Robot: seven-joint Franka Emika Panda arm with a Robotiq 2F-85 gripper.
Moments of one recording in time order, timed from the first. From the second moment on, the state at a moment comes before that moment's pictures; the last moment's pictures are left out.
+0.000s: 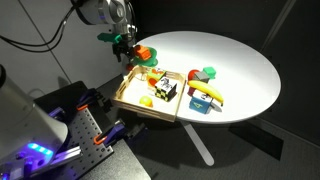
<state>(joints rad) 0.40 0.53 0.12 -2.17 -0.24 2.49 0.46</state>
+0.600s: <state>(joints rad) 0.44 0.61 0.08 -2.10 -0.24 2.49 0.46</state>
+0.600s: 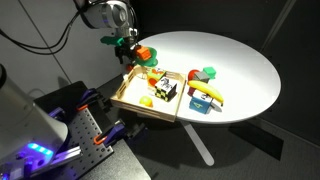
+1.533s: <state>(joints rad) 0.45 0.64 0.06 -2.04 -0.24 2.47 0.46</state>
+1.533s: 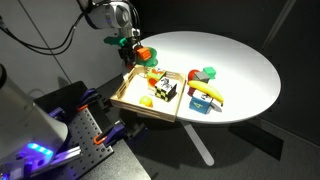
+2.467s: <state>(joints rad) 0.39 0.40 0.07 -2.22 -0.24 2.35 0.45</state>
